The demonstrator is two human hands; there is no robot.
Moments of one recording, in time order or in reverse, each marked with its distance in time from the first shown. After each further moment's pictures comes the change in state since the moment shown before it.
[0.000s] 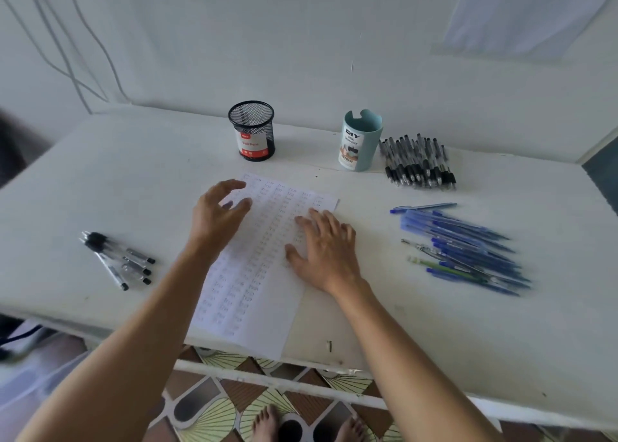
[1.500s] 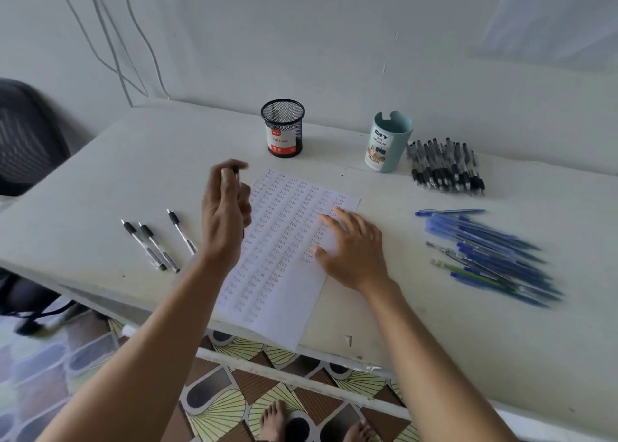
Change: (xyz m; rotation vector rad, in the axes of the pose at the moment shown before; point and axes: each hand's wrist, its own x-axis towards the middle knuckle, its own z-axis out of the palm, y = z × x) left_hand -0.040 0.020 -0.020 -0.633 0.108 0.209; right_hand -0.006 0.006 -0.001 0.026 0.008 0.005
